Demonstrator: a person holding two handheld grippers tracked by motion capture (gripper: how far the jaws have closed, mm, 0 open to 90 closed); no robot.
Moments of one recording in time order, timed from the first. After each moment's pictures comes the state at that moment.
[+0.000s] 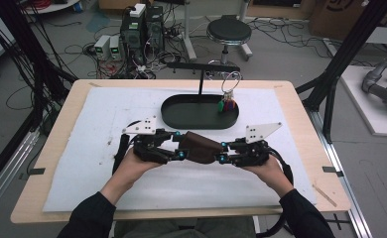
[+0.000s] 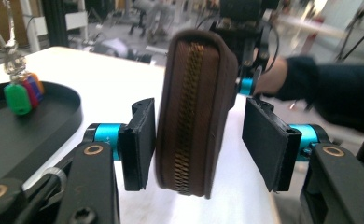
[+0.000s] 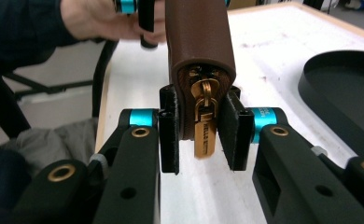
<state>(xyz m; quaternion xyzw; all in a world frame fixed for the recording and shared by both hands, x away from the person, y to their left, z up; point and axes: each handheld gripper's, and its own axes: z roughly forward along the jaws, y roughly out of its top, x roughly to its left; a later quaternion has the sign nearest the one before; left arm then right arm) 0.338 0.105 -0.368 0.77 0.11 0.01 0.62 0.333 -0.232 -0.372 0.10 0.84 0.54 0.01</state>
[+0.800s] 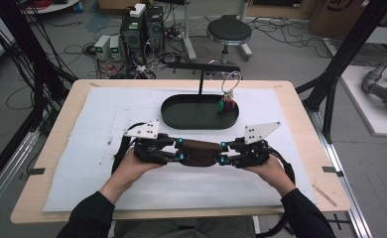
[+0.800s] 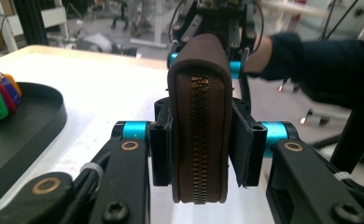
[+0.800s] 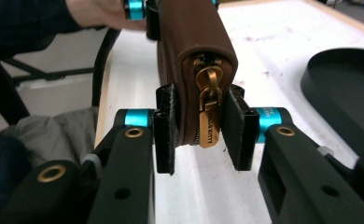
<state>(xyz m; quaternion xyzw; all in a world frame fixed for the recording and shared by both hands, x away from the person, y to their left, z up) 0.338 0.102 -0.374 0.78 0.07 -0.01 0.63 0.332 -0.232 -0.366 0.09 0.84 0.53 0.02</state>
